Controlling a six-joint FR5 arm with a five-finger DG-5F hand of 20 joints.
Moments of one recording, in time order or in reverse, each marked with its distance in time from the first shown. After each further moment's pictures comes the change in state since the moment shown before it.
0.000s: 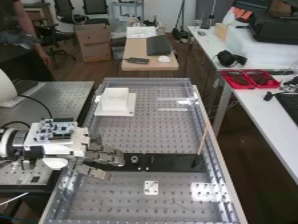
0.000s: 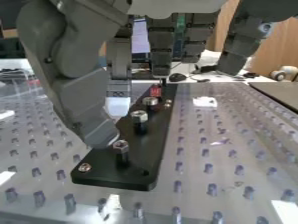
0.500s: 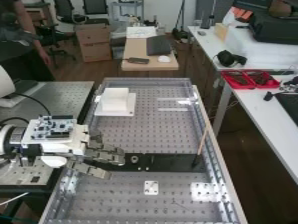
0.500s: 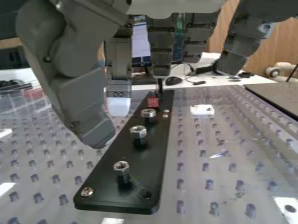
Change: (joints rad) arm 0.001 0.024 0.015 -0.029 0.014 0.043
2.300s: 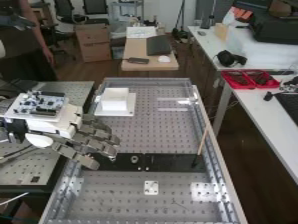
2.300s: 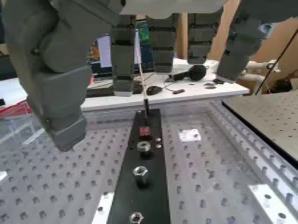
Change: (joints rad) arm 0.071 0.190 -0.014 -0.166 0.199 0.092
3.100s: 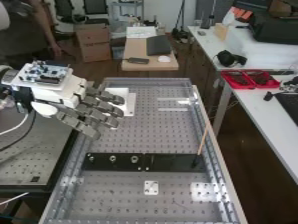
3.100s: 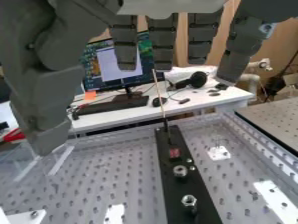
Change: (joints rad) arm 0.175 0.164 -0.045 -0.075 0.211 0.136
